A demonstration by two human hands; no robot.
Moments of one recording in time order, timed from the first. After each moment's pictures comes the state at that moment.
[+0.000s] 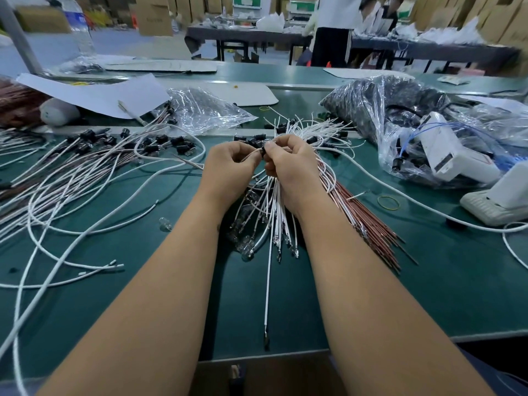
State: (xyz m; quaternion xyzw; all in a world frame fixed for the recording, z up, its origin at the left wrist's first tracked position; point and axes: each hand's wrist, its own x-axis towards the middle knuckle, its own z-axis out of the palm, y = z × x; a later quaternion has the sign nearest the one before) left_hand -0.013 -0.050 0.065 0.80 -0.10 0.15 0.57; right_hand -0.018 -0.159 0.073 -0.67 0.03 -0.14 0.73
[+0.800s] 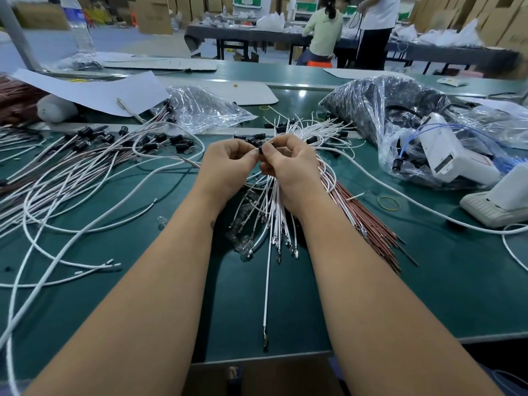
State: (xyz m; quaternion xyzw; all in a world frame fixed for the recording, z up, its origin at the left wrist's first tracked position) left_hand -0.012 -0.048 0.066 0.76 -0.10 0.12 0.63; right_hand -0.022 -0.159 0.072 -0.65 0.00 -0.13 0.75
